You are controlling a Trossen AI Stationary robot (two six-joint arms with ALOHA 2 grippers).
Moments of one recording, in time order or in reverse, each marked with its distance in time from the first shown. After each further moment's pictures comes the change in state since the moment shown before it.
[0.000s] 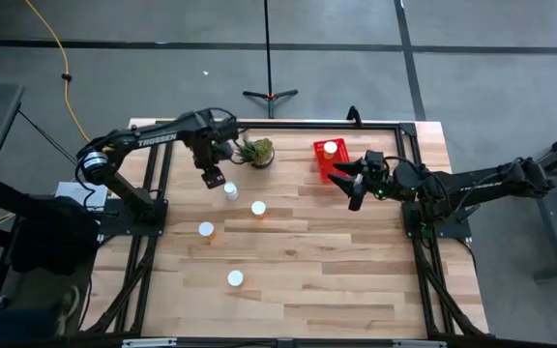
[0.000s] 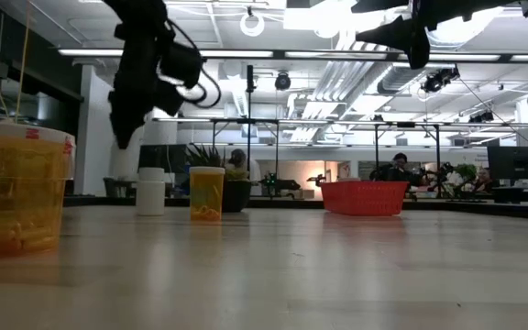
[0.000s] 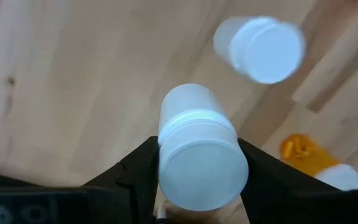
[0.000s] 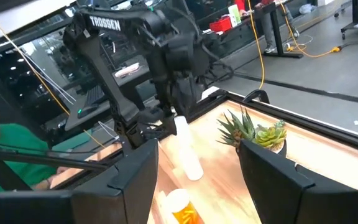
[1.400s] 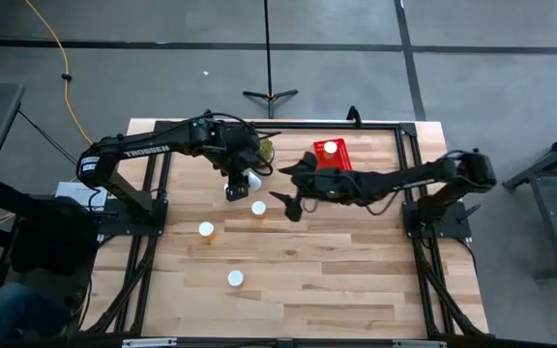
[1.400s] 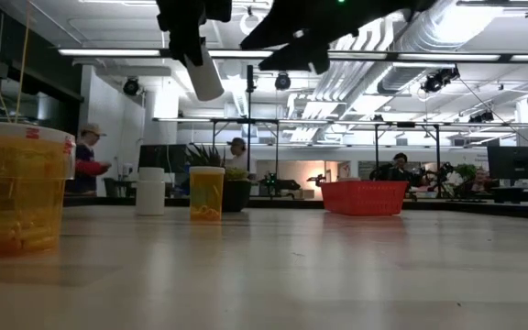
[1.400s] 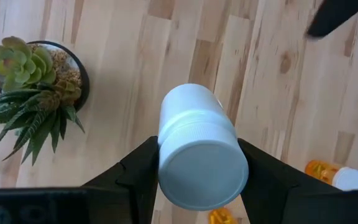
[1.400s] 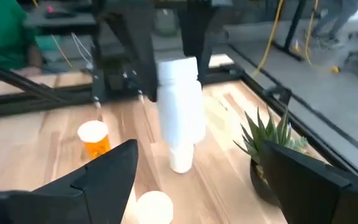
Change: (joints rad) left arm -0.355 0.001 0.386 0.071 0.005 -0.093; right arm -0.033 0.697 0.454 0.011 -0.090 -0.347
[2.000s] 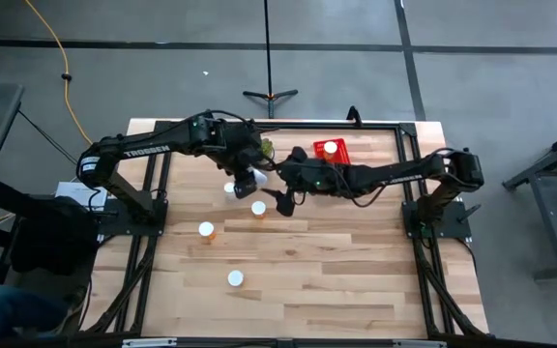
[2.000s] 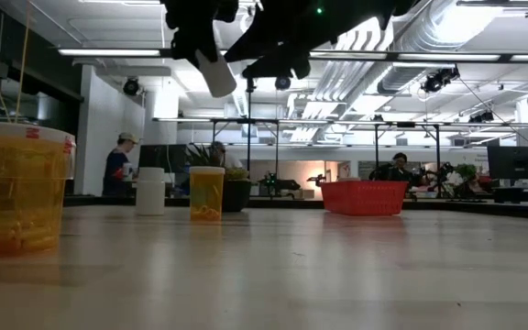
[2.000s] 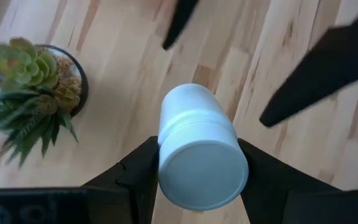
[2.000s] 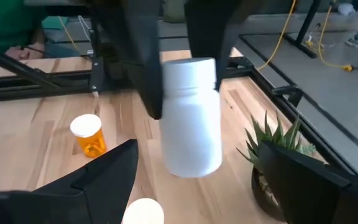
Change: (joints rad) left arm 0.002 0.000 0.000 0.077 -0.001 -0.164; right arm -0.057 0.088 0.108 -0.055 -0.105 -0.066
